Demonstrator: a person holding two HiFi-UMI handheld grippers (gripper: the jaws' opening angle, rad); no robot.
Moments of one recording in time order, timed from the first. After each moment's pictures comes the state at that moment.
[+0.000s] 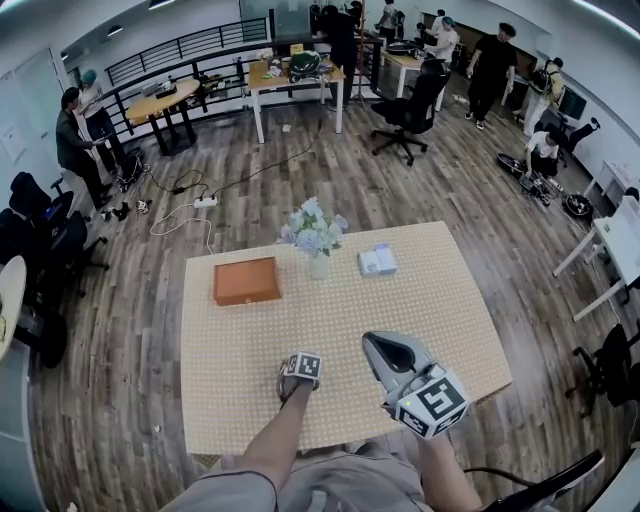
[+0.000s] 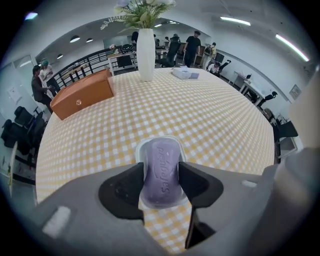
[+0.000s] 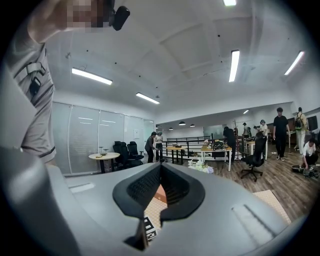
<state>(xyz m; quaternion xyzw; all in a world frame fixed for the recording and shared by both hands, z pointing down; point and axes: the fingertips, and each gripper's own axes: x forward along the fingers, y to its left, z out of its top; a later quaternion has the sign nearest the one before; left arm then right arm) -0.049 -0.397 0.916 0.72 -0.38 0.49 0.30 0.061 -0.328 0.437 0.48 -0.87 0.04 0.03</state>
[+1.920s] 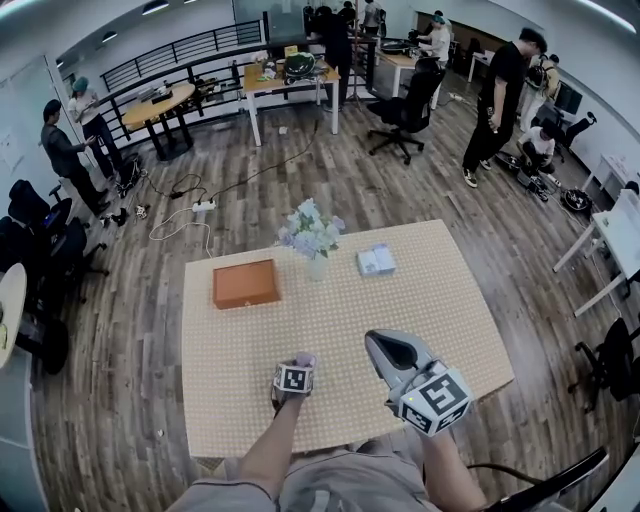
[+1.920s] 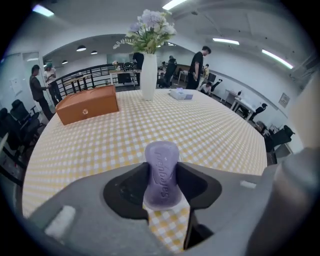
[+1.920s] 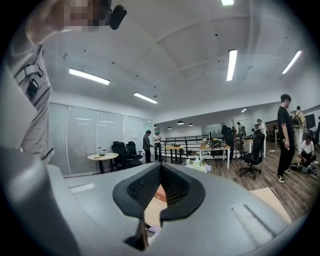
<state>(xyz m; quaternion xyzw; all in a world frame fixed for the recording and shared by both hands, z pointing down) -0.055 -0.404 0.887 0.79 -0.39 0.39 0.28 0.074 -0.331 0.442 0.49 -0.87 0.05 0.03</state>
